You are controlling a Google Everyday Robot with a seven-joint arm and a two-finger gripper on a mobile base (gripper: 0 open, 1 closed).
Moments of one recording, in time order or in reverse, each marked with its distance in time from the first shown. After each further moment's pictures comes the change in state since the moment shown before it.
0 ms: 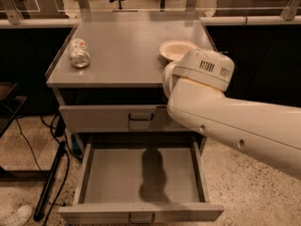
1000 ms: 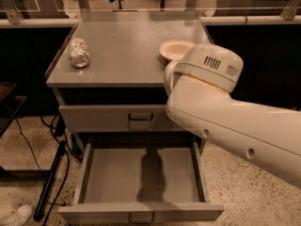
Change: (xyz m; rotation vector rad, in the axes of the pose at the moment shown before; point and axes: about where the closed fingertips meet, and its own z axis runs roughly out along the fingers) arm 0.000 -0.002 -0.029 -0.009 0.026 -0.027
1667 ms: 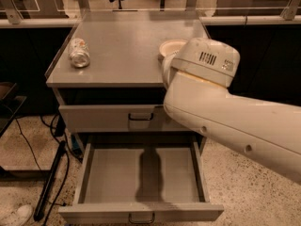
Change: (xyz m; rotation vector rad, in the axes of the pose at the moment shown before) arm 0.002 -0.023 -0.002 0.058 0.012 -0.020
